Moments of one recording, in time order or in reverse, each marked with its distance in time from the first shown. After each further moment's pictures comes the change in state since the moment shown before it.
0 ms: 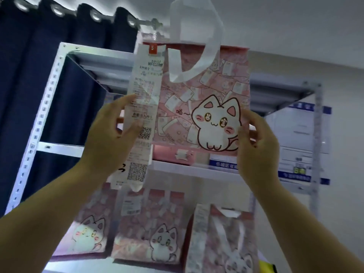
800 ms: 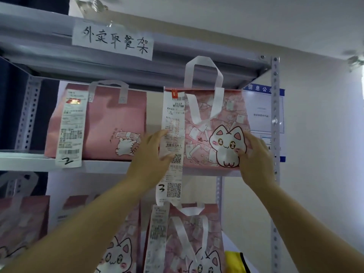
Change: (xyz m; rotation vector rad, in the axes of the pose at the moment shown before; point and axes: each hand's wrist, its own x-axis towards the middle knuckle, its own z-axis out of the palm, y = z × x) left_hand -0.036 -0.014 0.235 -0.003 -0.446 -0.079; right_hand 0.020 0.195 -0.077 -0.472 -0.041 0.247
